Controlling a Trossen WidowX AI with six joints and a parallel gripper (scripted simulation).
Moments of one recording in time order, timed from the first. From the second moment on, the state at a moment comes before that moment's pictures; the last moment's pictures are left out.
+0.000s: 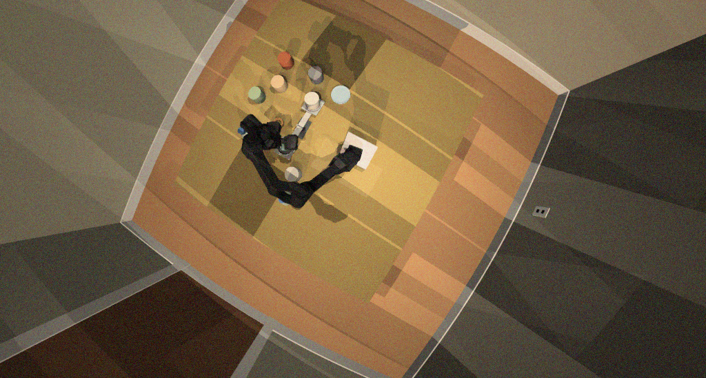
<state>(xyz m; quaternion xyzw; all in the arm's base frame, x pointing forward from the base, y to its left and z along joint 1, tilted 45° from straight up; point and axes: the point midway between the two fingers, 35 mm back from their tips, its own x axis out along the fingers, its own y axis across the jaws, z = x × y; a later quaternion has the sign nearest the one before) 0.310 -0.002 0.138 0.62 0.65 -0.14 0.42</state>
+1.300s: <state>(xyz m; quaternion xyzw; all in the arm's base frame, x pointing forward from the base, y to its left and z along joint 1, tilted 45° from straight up) 0.318 0.032 0.103 0.62 0.65 -0.13 0.43</state>
